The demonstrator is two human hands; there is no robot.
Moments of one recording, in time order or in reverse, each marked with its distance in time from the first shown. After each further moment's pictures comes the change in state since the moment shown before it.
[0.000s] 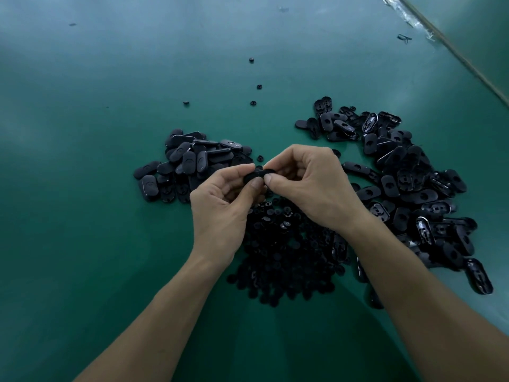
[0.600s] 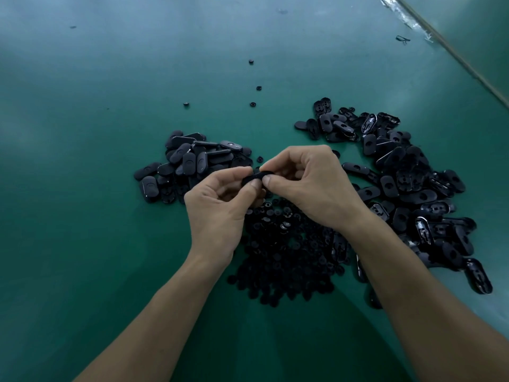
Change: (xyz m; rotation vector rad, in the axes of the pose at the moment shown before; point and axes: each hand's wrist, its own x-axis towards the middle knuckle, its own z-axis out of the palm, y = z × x) left_hand -0.001 0.000 -0.001 -0.006 0.067 -0.011; right_hand 0.000 -0.005 -0.001 -0.026 -0.005 0.002
